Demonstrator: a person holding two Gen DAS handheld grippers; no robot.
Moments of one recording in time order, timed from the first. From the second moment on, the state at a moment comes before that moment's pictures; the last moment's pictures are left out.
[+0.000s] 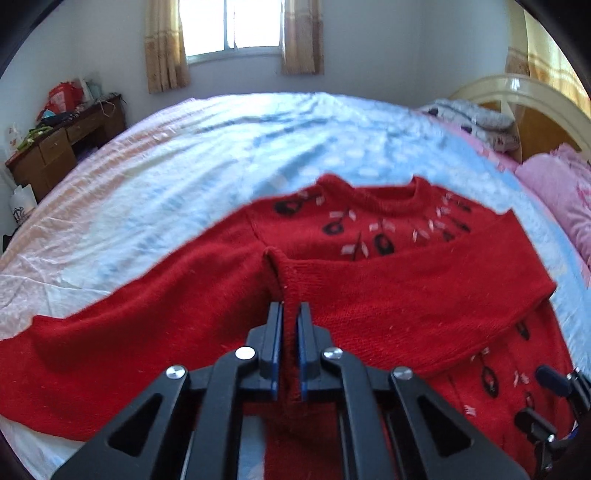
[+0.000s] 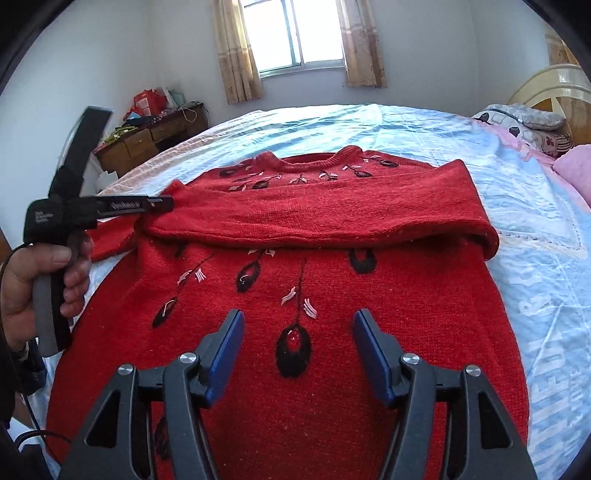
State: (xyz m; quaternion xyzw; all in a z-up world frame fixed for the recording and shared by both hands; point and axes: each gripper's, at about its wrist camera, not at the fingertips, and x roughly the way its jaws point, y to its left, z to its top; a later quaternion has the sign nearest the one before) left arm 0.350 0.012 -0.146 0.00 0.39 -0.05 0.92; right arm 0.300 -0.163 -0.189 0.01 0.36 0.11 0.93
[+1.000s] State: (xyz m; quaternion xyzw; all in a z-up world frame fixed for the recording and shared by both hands) left arm 0.324 0.044 -0.149 0.00 0.37 -0.01 0.93; right arm 0.404 -0.199 -0.171 0.00 0.43 0.01 0.90
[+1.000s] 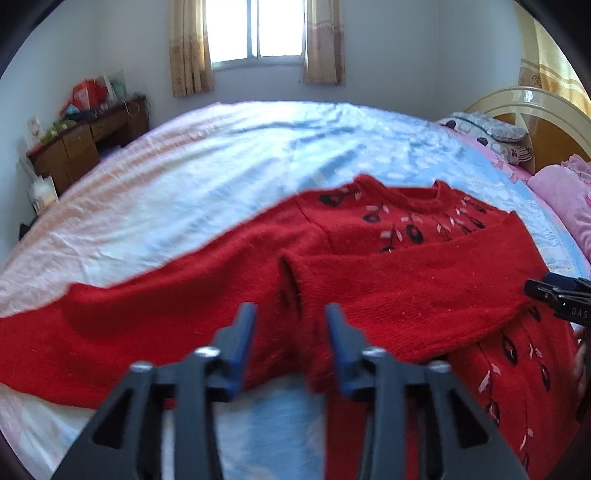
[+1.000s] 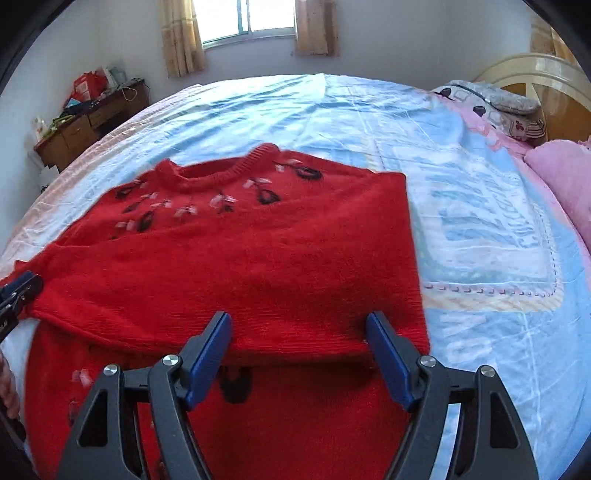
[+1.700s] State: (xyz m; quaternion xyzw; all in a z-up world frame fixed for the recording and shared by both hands) left arm 0.277 0.169 -0.153 0.05 0.37 0.14 0.92; right arm 0.376 -0.044 -0.193 -0.07 0.40 0.13 0.90
